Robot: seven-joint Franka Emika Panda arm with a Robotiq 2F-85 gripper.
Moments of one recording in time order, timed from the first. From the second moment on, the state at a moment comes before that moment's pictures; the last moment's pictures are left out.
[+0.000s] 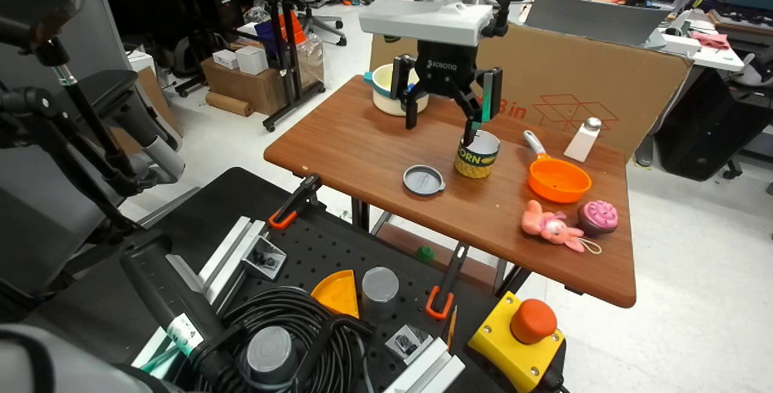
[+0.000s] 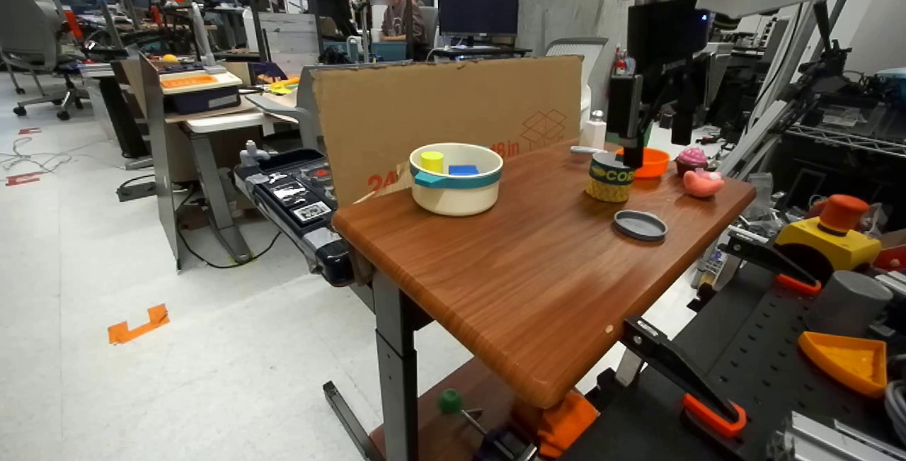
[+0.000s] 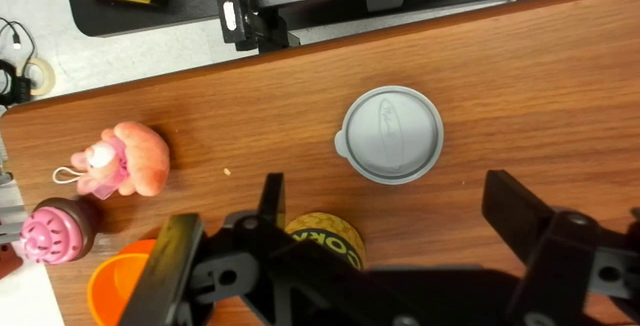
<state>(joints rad) 0.03 0.12 -0.03 -2.41 -0.23 2.37 0.27</state>
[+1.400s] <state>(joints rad) 0.08 0.27 -0.05 -2.35 -0.49 2.37 0.49</state>
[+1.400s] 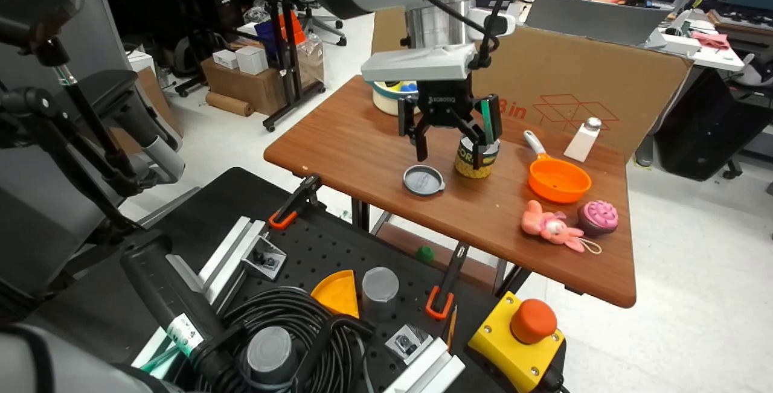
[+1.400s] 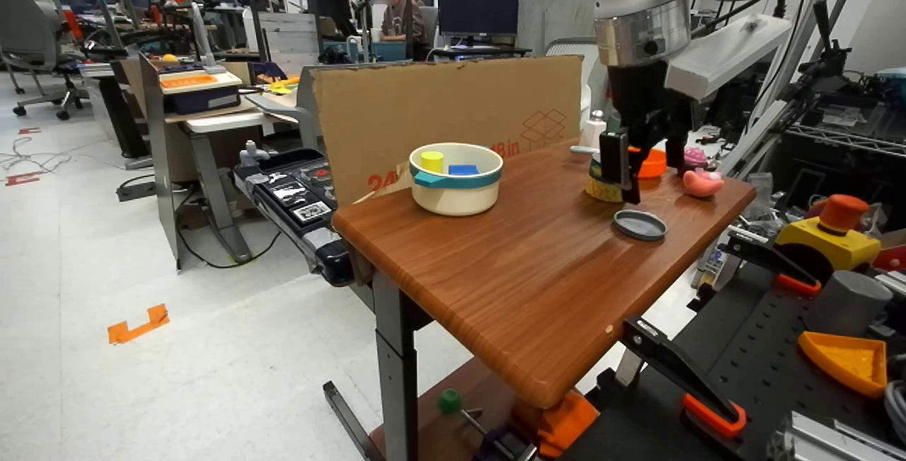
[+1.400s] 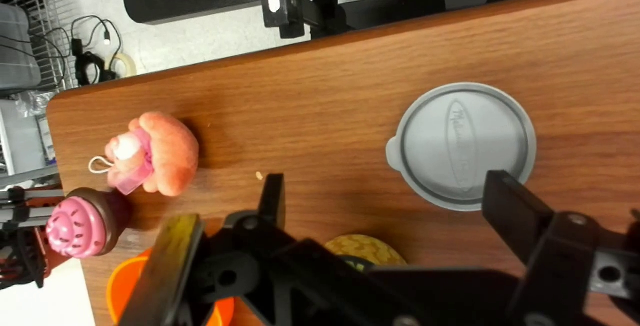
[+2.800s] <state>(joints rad) 0.09 0.24 -0.05 -2.36 -0.28 2.41 0.34</state>
